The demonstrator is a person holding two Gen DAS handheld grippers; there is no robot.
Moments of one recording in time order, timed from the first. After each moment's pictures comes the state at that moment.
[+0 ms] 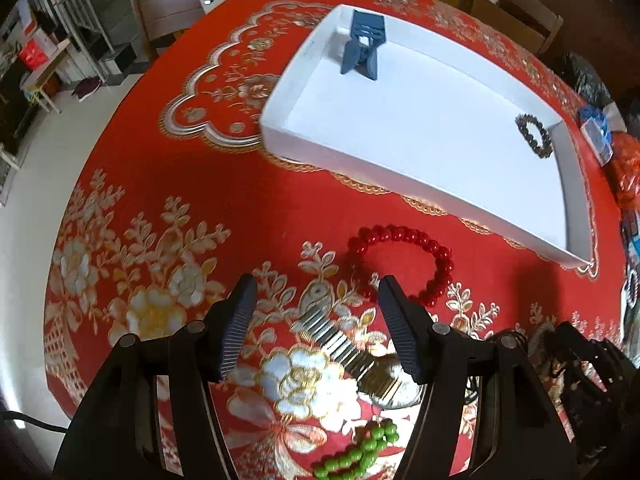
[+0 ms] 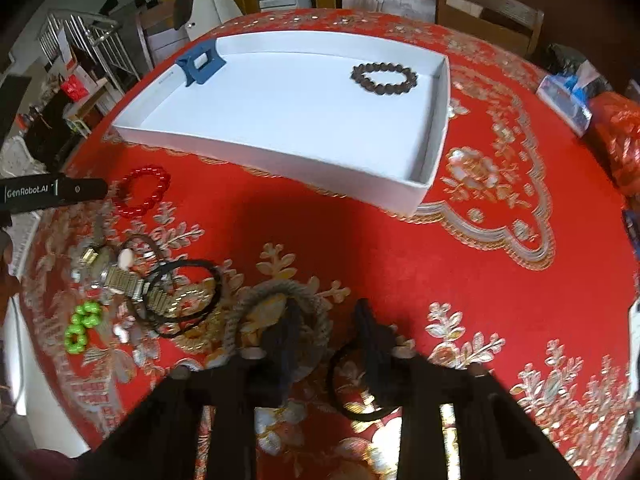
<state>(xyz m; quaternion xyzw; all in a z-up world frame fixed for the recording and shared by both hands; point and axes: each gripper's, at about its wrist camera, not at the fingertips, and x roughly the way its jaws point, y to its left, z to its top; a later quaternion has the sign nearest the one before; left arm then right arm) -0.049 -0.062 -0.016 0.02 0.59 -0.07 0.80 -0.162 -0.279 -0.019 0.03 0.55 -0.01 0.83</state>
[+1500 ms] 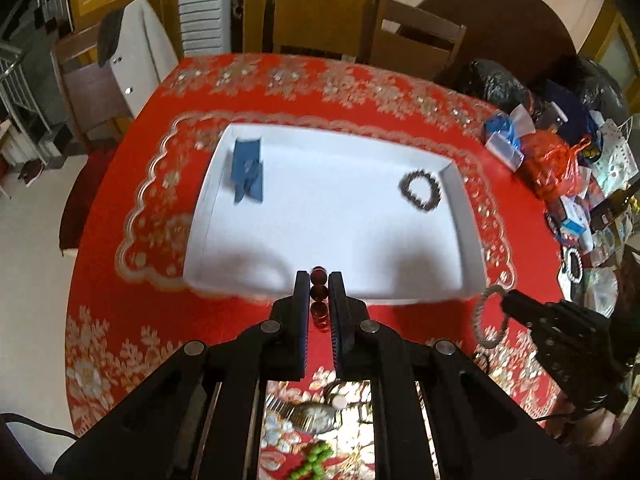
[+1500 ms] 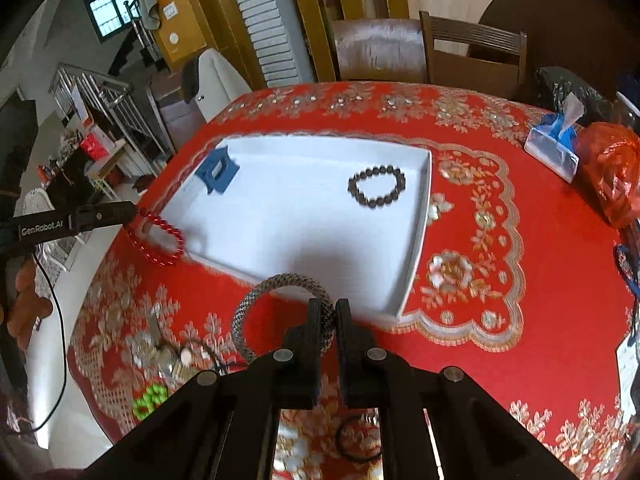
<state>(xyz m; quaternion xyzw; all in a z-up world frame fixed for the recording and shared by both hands) -0.021 -0.117 0.084 0.04 0.51 -0.22 0.83 -0.133 -0.307 0.065 0.10 0.47 0.01 0.88</state>
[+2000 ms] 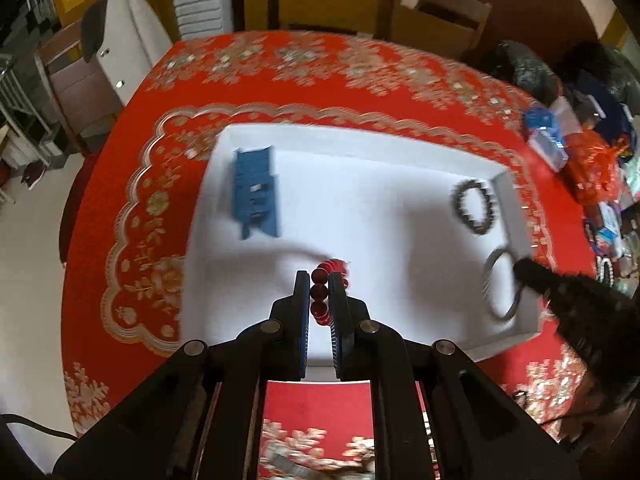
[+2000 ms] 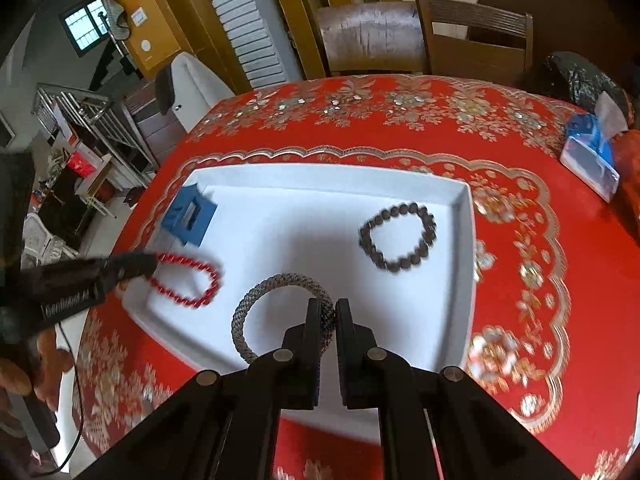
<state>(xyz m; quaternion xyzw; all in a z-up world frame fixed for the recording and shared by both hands) 0.057 -0.126 0.032 0.07 0.55 -0.20 0.81 -0.025 -0.310 0.040 0.13 0.49 -0.01 0.86</state>
